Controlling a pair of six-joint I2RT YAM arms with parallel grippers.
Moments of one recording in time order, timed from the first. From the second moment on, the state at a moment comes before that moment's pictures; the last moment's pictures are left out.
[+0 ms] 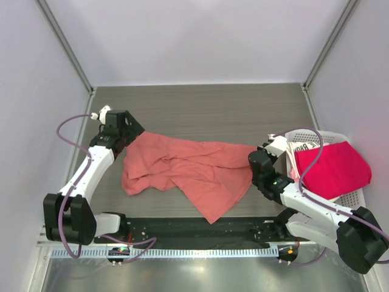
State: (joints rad) left arm -0.12 1.28 0.95 -0.39 -0.21 -0.76; right arm 0.63 0.97 0.39 0.12 0.92 0.56
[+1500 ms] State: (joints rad) left arm -0.12 0.93 0.50 -0.44 -0.16 -0.83; right arm 0.62 0.99 0.40 0.08 0.93 0.59
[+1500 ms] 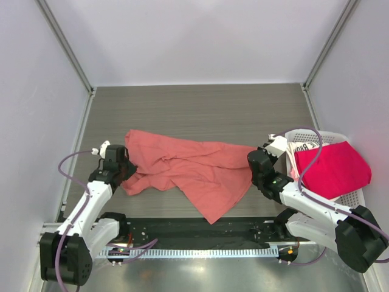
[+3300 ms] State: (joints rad) left arm -0.09 1.21 1.36 -0.69 -0.20 -0.81; right arm 0.62 1.13 0.46 -0.20 0.62 0.95
